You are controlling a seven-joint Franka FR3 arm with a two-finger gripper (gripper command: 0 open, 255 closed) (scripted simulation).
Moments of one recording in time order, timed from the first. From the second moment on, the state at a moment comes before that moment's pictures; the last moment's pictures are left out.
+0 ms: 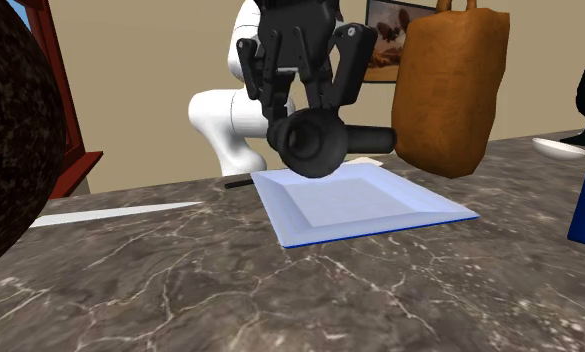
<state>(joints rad) 0.18 -0.54 0.46 -2.34 0.25 1.80 0.80</state>
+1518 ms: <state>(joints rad) 0.31 -0.81 0.49 -2.68 0.38 1.87 0.81</state>
